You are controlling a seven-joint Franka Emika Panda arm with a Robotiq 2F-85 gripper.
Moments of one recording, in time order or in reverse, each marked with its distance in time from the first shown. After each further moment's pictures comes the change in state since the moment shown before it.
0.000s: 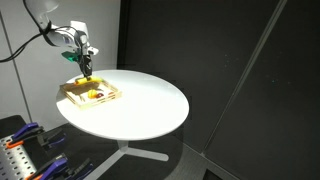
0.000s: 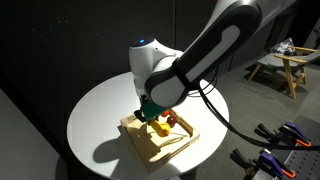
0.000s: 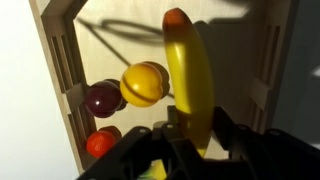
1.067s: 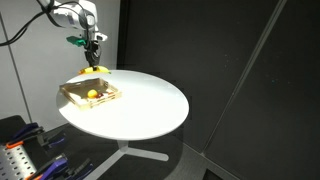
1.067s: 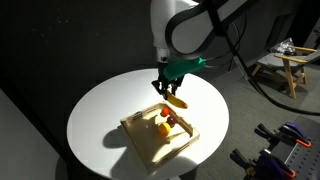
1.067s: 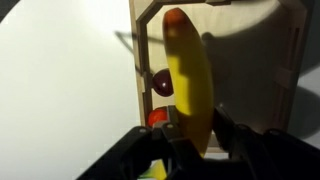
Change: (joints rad) arm -0.203 -0.280 0.092 -0.149 0.006 -0.168 -0.135
